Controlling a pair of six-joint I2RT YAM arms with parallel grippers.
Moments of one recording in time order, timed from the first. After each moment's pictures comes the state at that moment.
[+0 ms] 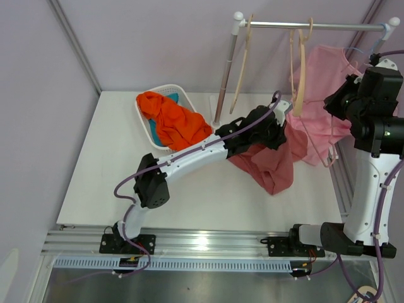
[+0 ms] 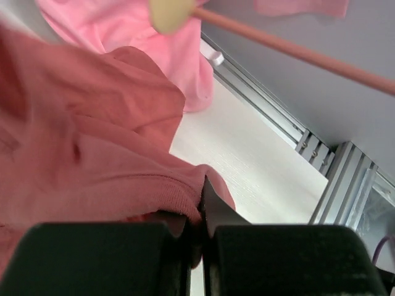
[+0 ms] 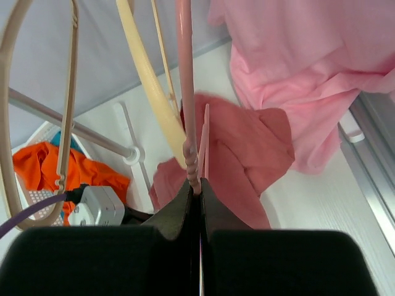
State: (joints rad) left arm -1.05 2.14 2.09 -0.34 0.03 -0.34; right arm -0.06 1.31 2.03 -1.14 0.06 0.41
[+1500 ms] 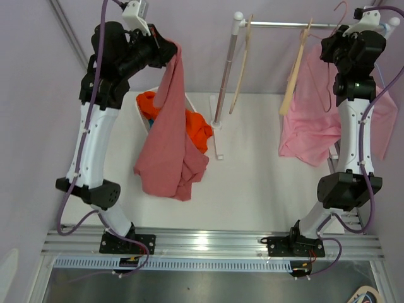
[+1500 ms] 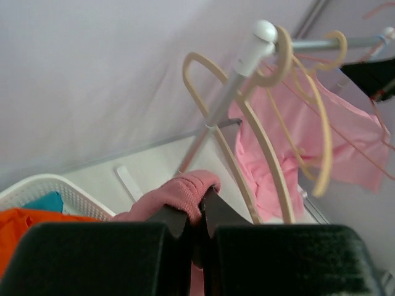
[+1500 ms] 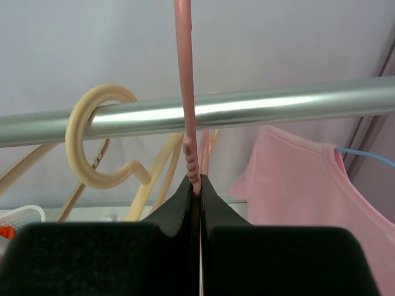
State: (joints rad) left arm -0.34 1.69 2.36 -0.70 0.28 -0.30; right arm -0.15 1.71 2.06 -0.30 -0.17 0.16
